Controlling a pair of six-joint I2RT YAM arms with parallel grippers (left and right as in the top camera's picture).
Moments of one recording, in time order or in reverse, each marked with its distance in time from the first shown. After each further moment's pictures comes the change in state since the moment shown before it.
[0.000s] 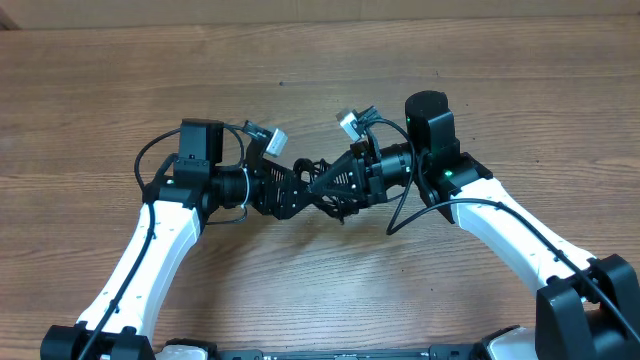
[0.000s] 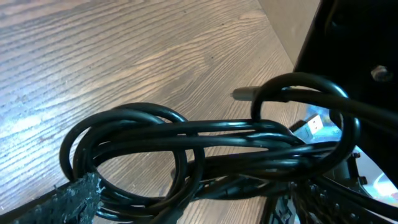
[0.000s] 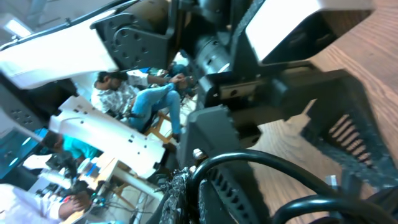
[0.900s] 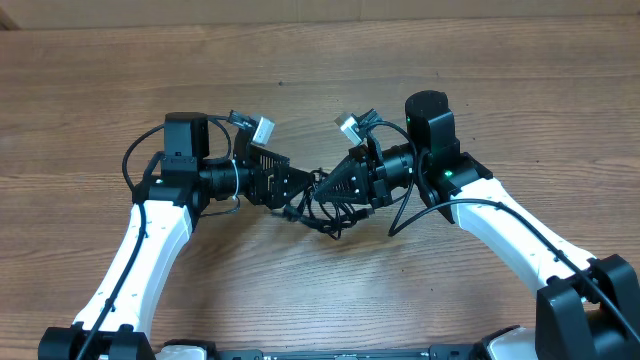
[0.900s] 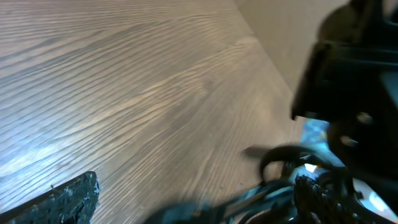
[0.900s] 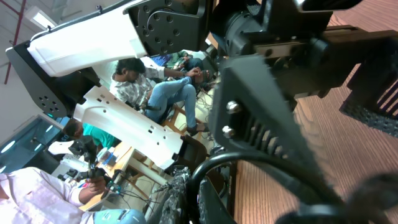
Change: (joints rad) left arm 0.054 0.000 0.000 0.090 0.063 -0.027; right arm -0.001 0.000 0.000 0.006 -0.074 0.001
